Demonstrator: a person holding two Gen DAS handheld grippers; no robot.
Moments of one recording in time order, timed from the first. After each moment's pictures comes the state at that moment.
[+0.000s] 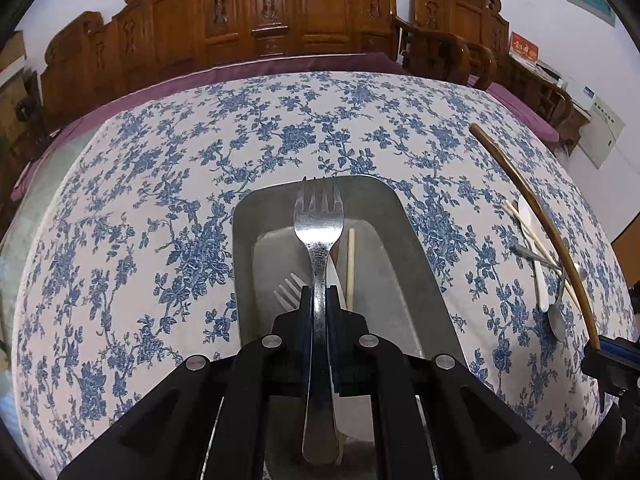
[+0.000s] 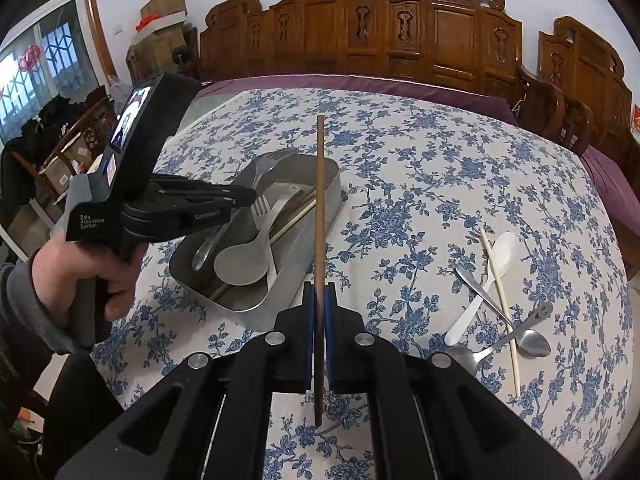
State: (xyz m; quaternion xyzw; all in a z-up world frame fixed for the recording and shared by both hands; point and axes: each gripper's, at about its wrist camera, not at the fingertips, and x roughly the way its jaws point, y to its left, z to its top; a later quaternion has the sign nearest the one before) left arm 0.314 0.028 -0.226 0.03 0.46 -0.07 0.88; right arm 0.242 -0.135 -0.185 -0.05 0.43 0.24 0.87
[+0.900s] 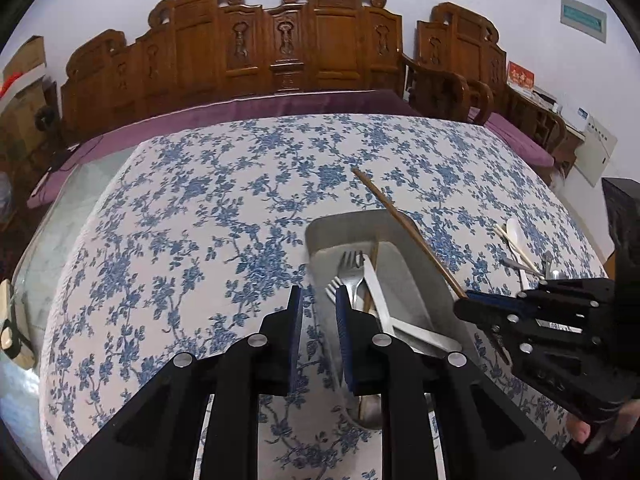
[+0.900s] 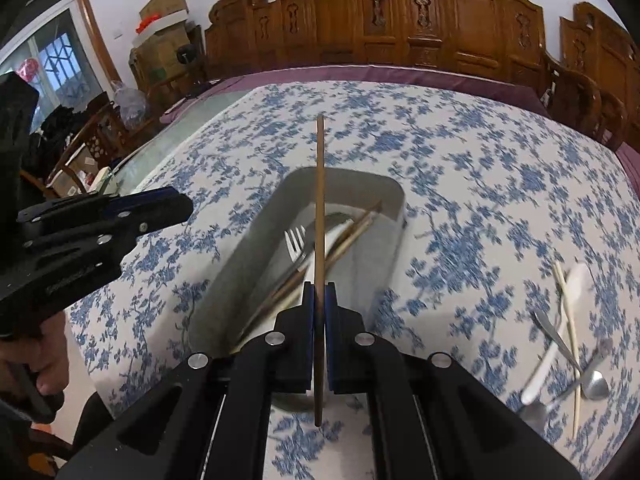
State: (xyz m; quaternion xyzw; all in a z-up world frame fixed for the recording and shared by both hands) left arm 0.266 0.082 -0.170 0.02 0.41 -0.06 0.91; right arm 0.295 -0.059 -0.203 -0.02 0.45 0.26 0.86
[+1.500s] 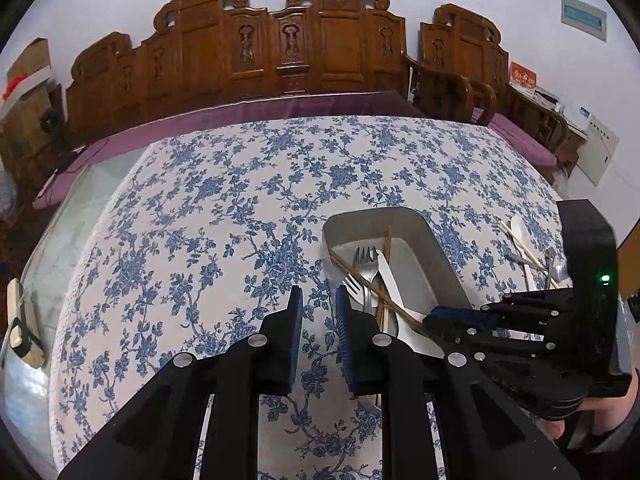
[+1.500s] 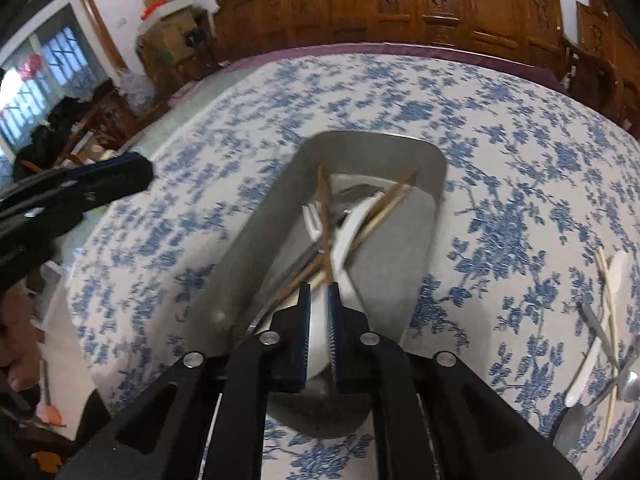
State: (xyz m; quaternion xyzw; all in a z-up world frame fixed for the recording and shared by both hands) left arm 0.255 0.094 -0.163 0.03 0.40 -0.06 0.91; right arm 0.300 -0.041 -0.236 -0.01 0.47 0.30 0.83
